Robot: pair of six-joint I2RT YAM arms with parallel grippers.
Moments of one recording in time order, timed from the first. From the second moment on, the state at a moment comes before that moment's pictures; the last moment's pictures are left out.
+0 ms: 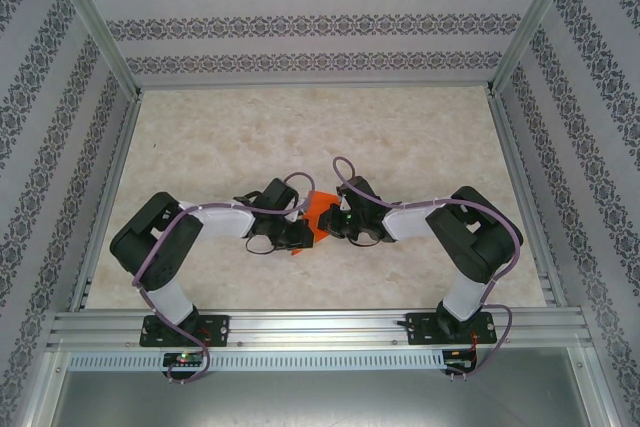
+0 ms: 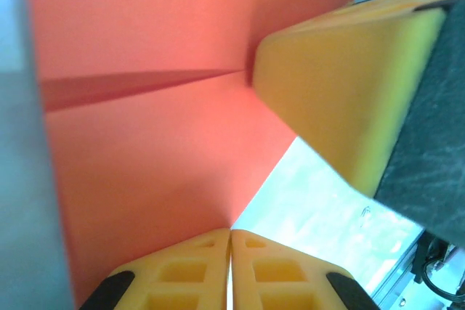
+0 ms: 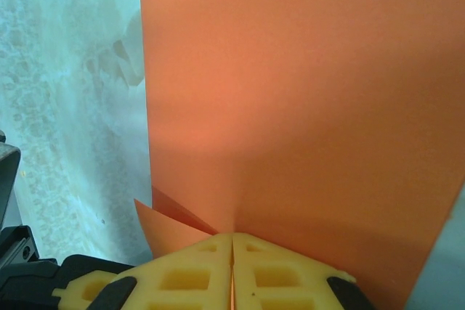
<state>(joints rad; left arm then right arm) -0.66 1.70 0.77 -0.17 0.55 -0.69 0.68 1.74 0.69 0.19 -0.39 0.95</state>
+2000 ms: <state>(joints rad) -0.62 1.77 0.90 -0.29 0.49 -0.64 0.74 1.65 0.76 0.02 -0.36 0.92</state>
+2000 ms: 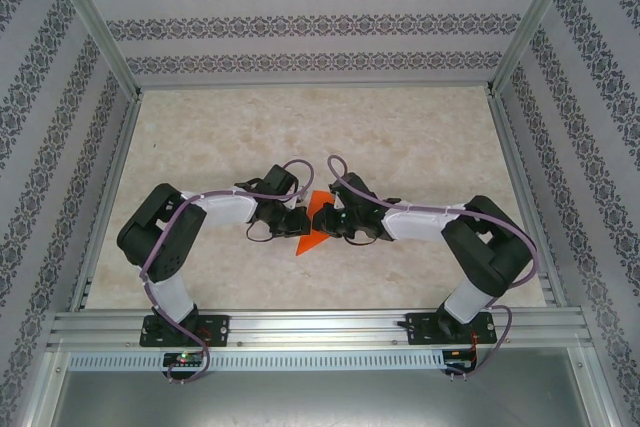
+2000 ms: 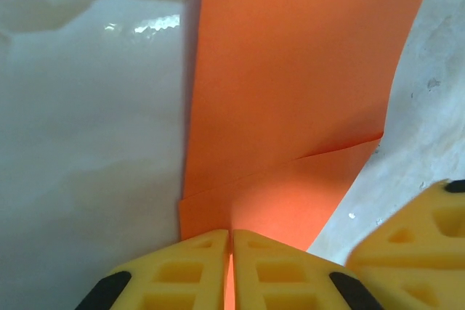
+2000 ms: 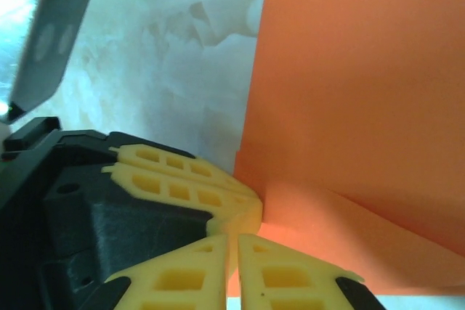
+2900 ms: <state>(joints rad) -0.62 1.76 0.88 -0.26 0.47 -0.62 0.56 1.60 0.63 0.08 -0.36 0.92</state>
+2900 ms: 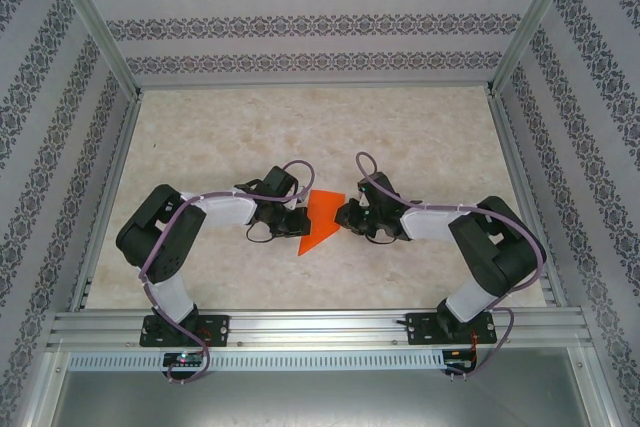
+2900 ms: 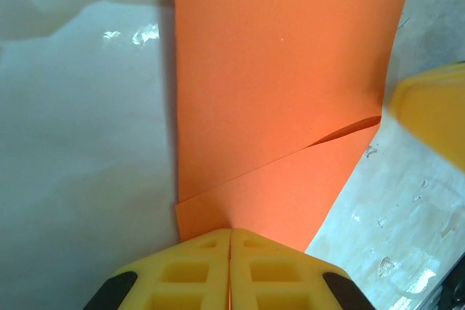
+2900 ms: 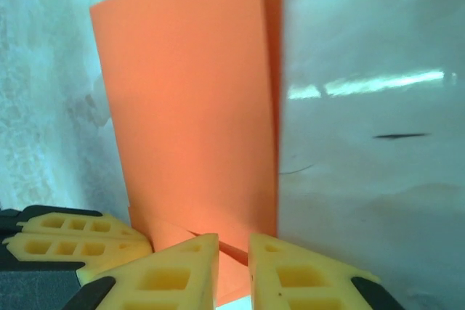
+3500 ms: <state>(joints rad) -0.64 1.59 0.89 -0.31 0.38 -0.61 0.58 1.48 0.58 0.04 -0.34 0.95</state>
